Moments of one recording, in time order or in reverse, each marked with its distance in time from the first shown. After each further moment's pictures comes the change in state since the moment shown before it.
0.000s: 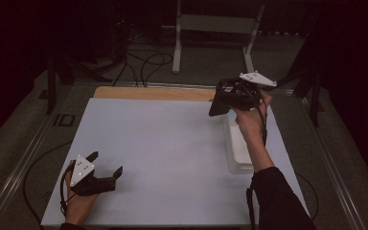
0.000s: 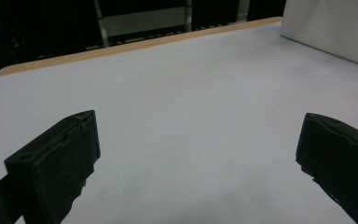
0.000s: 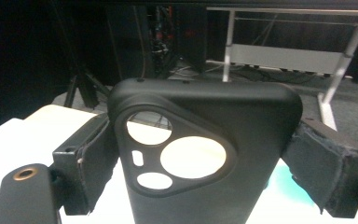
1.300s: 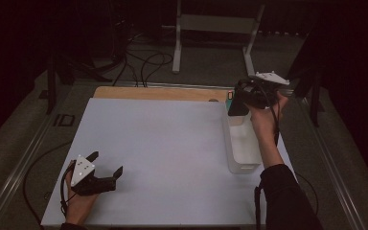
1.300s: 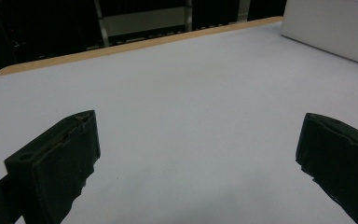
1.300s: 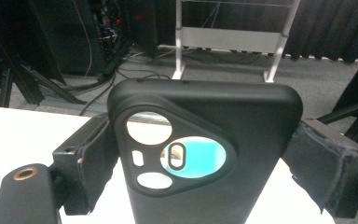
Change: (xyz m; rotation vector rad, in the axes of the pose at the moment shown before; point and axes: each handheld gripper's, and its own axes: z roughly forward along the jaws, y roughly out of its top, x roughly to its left) left arm 0.000 0.000 0.001 0.001 0.004 0.001; right arm -0.046 -0.007 0.002 0.066 -0.191 0.028
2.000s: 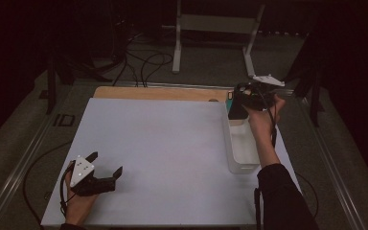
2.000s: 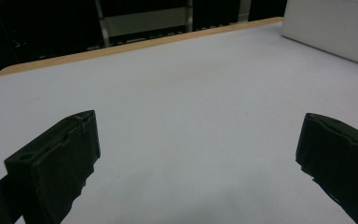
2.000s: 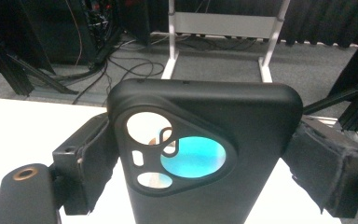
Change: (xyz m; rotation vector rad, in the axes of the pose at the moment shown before) left arm 0.000 -0.001 -0.001 -0.002 0.000 0.000; right arm 0.000 -0.013 0.016 0.055 -0.026 0.007
